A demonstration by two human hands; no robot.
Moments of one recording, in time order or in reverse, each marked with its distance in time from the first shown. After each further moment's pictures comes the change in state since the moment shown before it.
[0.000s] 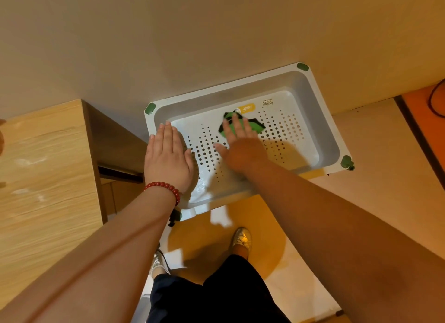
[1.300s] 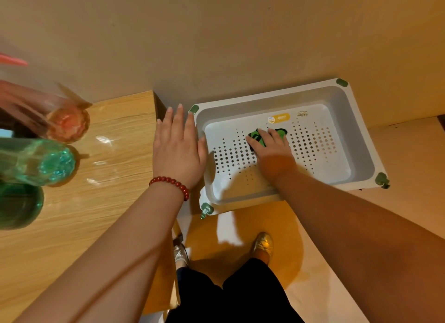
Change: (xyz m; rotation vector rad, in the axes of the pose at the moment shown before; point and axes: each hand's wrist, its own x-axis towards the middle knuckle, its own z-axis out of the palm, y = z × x) left_hand -0.037 -0.068 -0.054 -0.114 0.222 -0.059; right_hand -0.012 -0.029 0.030 -0.201 0.230 -0.199
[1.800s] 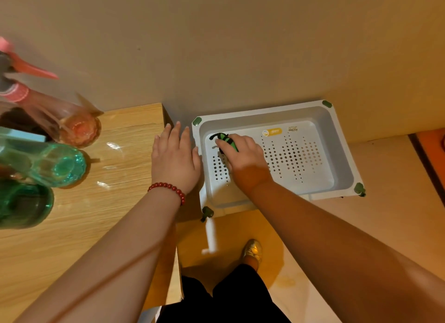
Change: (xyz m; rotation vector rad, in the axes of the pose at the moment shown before) left_hand -0.006 -0.013 -0.018 -0.171 -0.040 -0.065; right_hand -0.018 -0.070 -0.061 0.223 0.320 -0.148
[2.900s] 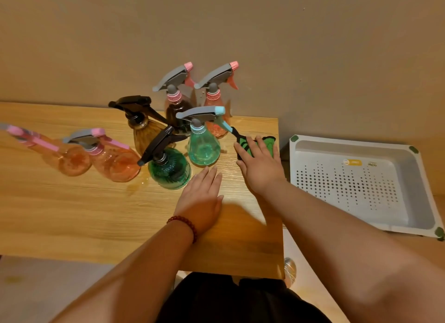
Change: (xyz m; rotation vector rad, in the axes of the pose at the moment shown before) left_hand -0.121 -0.195 -0.073 0.037 -0.134 0.099; right_hand 0.050 -0.221 0.003 -0.231 -0.439 -0.073
